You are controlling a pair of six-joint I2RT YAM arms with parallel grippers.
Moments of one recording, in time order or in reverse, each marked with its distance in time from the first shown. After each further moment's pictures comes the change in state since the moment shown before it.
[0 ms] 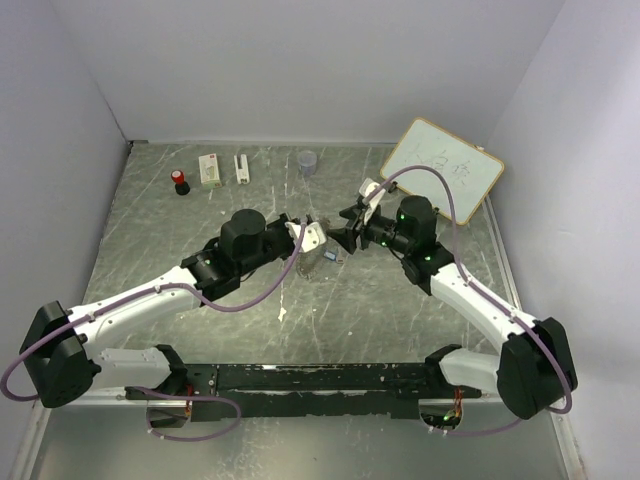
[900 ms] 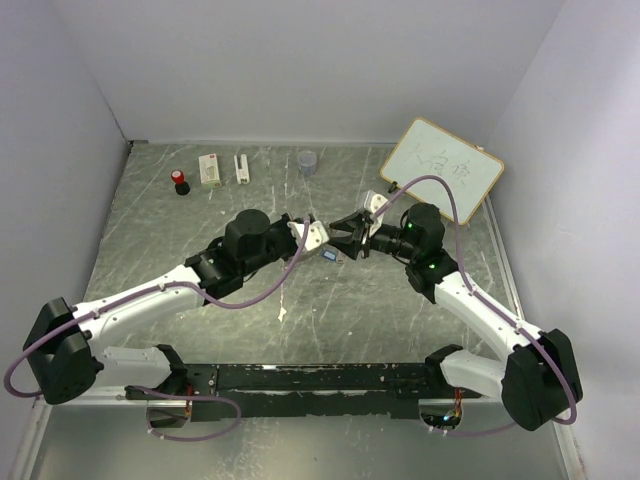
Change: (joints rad) left arm -0.006 0.023 0.004 -0.005 -0.031 -0.020; right arm -0.001 -0.078 -0.056 0.105 -0.214 -0.014
